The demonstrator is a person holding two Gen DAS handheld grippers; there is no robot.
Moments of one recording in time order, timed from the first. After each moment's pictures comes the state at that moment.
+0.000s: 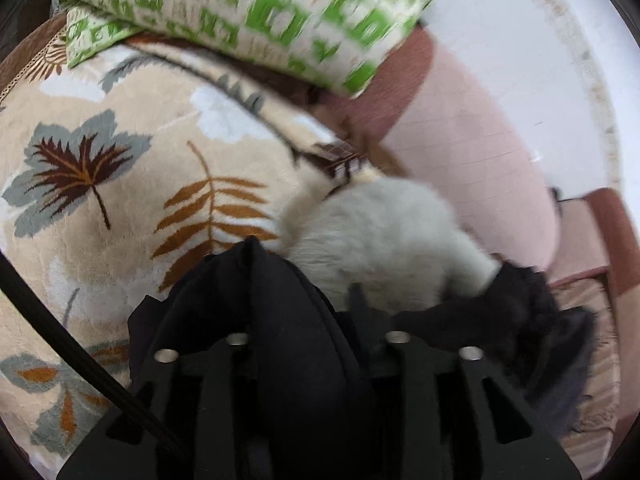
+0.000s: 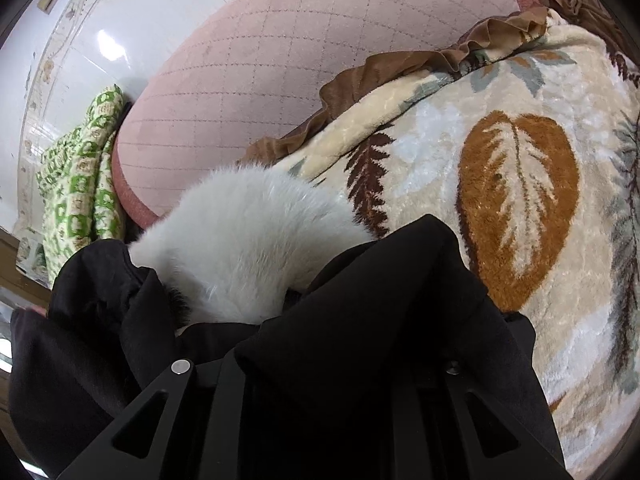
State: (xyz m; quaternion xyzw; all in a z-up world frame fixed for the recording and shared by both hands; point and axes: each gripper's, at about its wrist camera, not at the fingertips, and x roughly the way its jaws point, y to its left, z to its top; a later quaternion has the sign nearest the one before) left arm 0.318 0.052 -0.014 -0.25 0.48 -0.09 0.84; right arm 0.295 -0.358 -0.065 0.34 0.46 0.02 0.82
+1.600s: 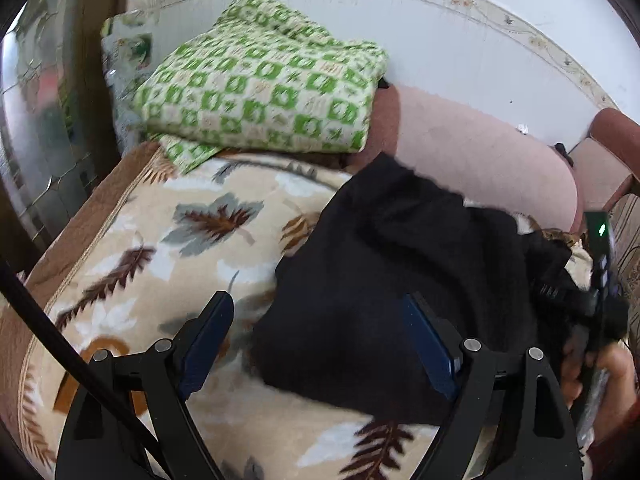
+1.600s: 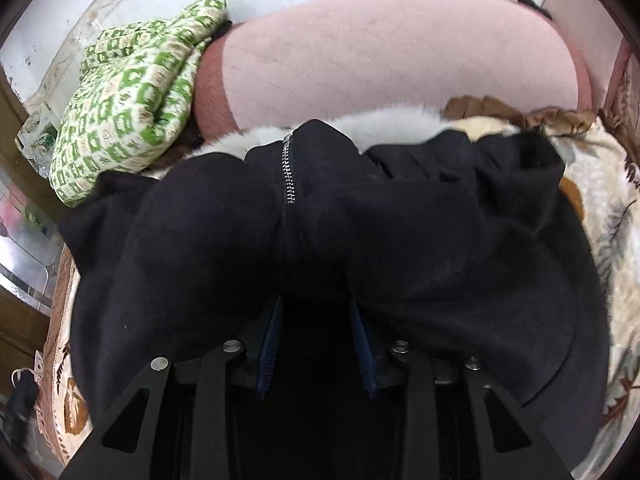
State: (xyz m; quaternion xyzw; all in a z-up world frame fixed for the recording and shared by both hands) left arm 0.144 0.050 0.052 -0.05 0.35 0.01 0.94; right arm 0.251 -0.237 -0.018 0.14 0.47 0.04 0.87
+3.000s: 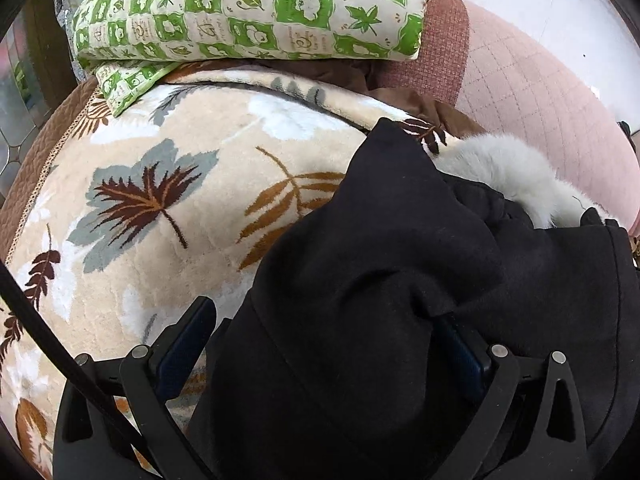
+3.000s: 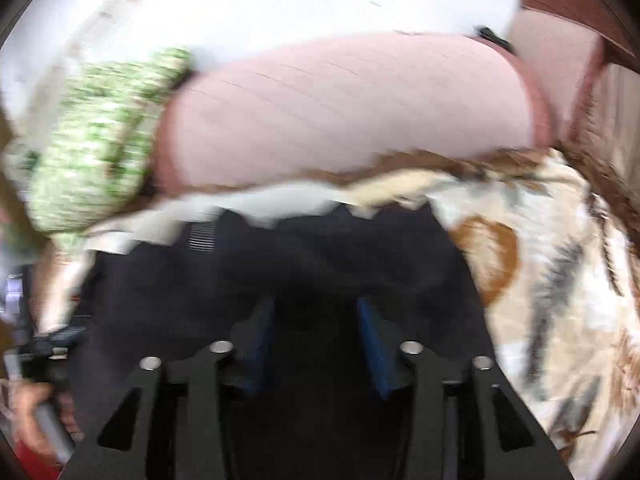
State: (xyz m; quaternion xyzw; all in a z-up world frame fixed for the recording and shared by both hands) left arm 0.322 0.056 -0.053 -0.07 0.49 0.03 0.87; right arm 0.249 -0.339 -0.004 0.14 0.44 -0.03 0.89
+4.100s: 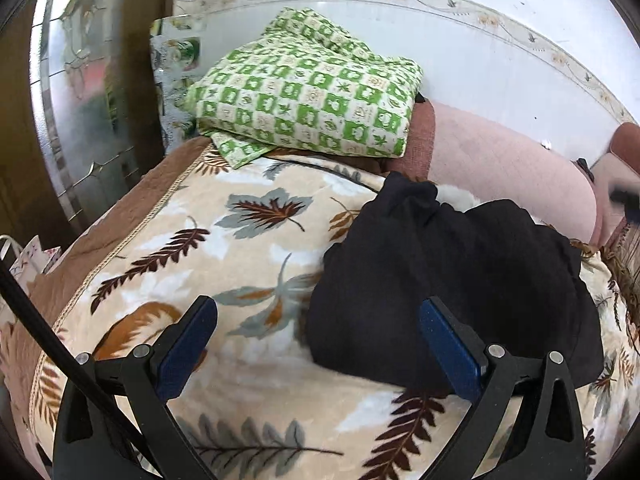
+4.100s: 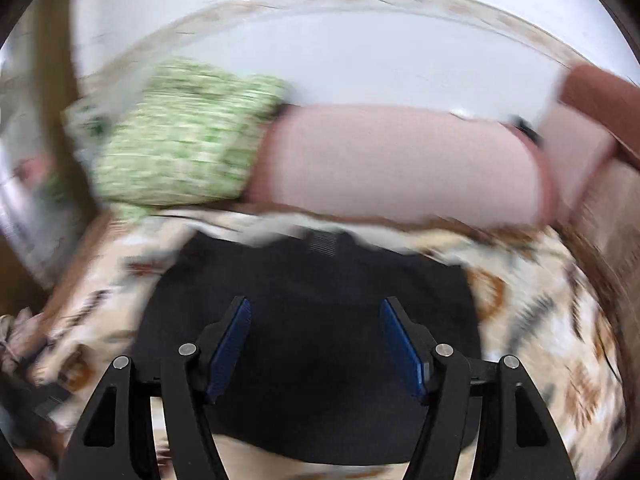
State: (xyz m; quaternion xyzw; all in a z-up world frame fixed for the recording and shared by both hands) left arm 0.080 0.082 0.048 -0.06 0.33 0.08 0.94; right arm 0.153 -0.187 0.150 0.03 0.34 0.08 0.94
